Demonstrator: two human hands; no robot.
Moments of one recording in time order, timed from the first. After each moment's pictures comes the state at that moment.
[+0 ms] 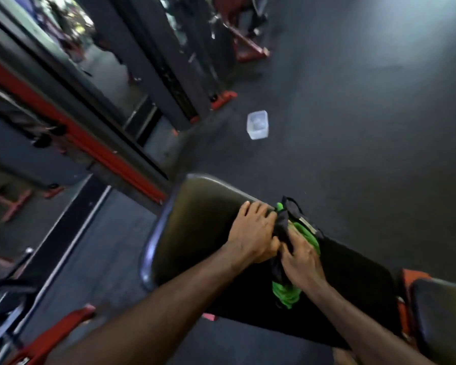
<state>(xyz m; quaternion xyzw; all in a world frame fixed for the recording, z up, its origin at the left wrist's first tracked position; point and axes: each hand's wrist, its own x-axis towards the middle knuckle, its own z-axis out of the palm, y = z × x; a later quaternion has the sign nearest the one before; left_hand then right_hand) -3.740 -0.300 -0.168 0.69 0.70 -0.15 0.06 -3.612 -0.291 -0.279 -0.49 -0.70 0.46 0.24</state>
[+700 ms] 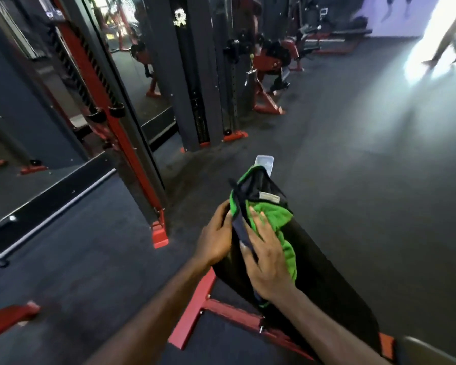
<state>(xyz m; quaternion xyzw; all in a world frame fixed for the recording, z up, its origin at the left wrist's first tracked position) -3.881 -0.435 -0.127 0.37 0.77 0.46 0.25 -3.735 -0.387 -0.172 -0.25 -0.86 0.25 0.36</state>
